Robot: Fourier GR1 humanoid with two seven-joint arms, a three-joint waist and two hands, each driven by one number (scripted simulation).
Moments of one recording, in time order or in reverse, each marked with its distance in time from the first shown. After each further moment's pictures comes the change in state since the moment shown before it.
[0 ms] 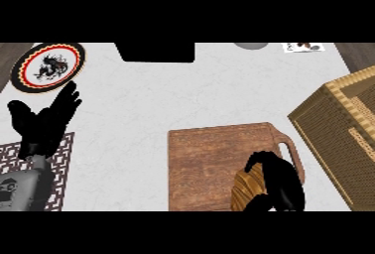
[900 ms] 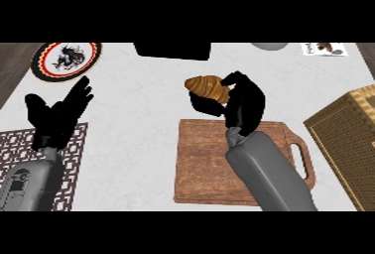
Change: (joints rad) left arm -0.056 -0.016 -0.032 0.048 -0.008 -0.023 -0.016; right arm -0.708 0.083 0.006 0.417 0.027 -0.542 0.527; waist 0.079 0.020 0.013
